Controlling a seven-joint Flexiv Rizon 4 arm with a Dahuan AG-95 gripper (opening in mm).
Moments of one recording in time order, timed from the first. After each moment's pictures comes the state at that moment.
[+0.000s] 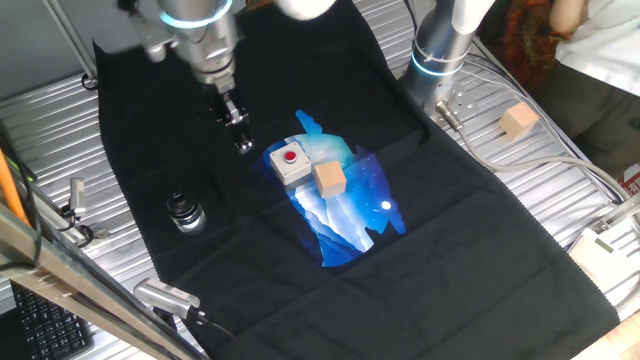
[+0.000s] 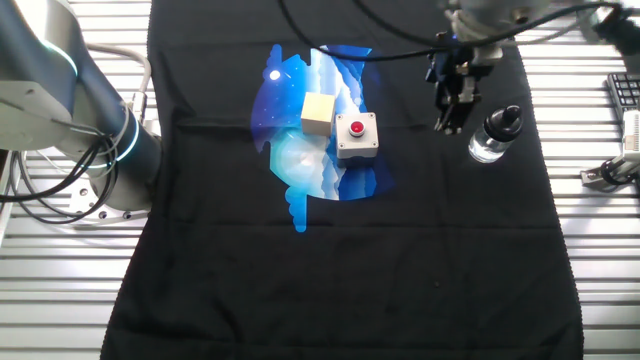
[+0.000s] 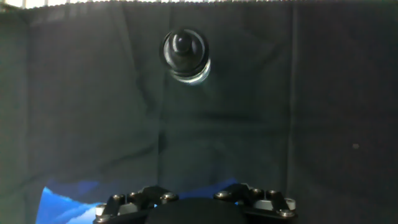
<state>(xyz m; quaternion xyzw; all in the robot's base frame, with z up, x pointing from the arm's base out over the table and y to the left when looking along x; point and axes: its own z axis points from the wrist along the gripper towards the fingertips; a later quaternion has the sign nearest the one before) 0.539 0.027 0.208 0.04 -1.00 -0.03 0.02</state>
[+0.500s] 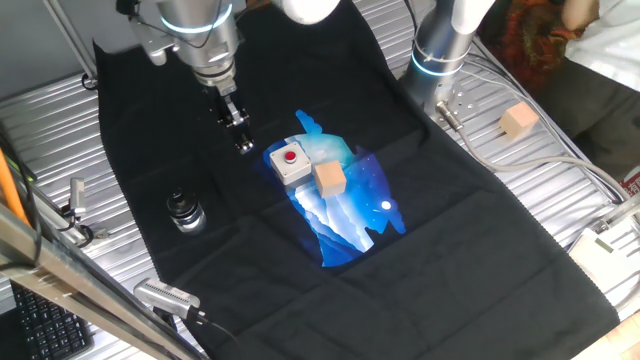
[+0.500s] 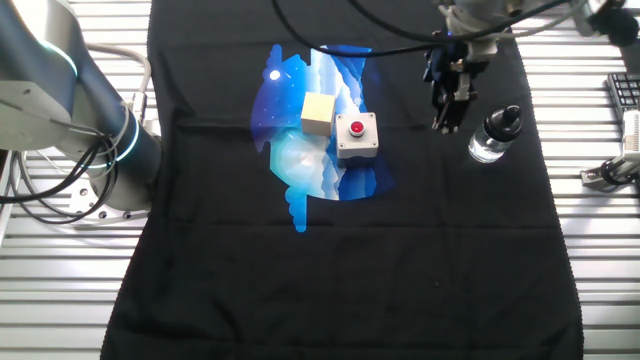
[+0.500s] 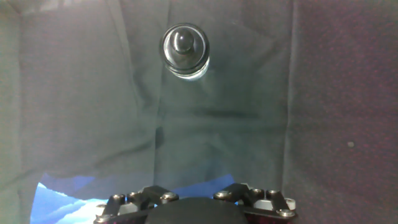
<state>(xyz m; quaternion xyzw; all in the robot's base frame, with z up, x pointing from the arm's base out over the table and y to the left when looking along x) 0.531 0.026 0.210 0.04 -1.00 -0.03 0.01</state>
